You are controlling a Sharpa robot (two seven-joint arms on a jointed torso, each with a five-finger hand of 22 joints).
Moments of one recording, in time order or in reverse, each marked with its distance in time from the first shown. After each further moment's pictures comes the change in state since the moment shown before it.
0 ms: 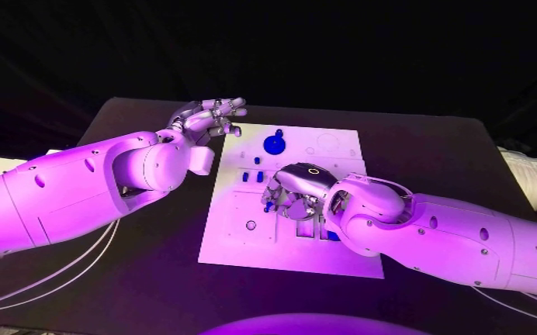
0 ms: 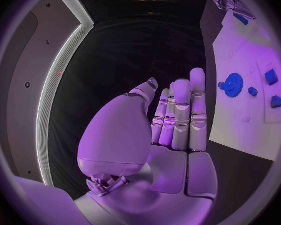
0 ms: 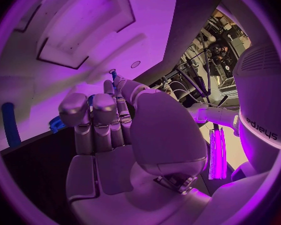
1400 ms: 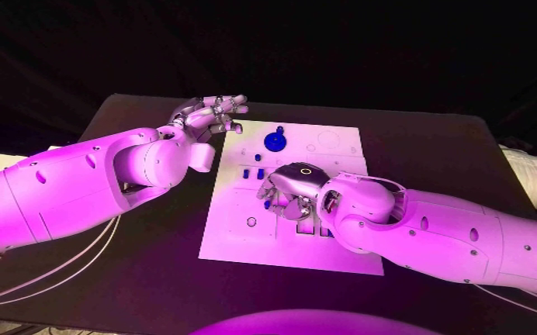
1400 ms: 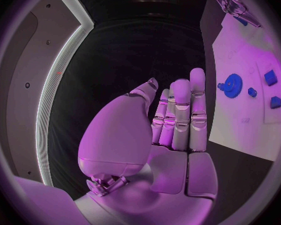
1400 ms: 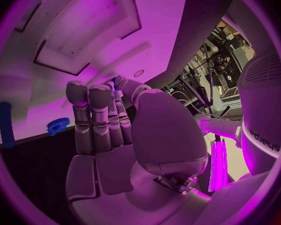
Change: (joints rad) left arm 0.000 0.000 0.000 0.000 -0.005 0.005 -0.007; left_hand 0.005 0.005 -0.006 0.000 0.000 -0.007 0.000 0.000 0.000 0.000 0.000 0.006 0.001 -0.004 -0.004 0.000 -0.004 0.000 0.000 0.000 -0.006 -0.003; right arm 0.000 0.038 -0.003 -0.014 -0.090 0.069 -0.063; right_hand -0.043 -0.043 -0.038 0.002 0.008 -0.193 0.020 -0.005 -0.052 -0.194 0.034 -0.012 -0.011 -0.037 0.043 -0.129 -0.146 0.023 -0.123 0.032 -0.130 -0.217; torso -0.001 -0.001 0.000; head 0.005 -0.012
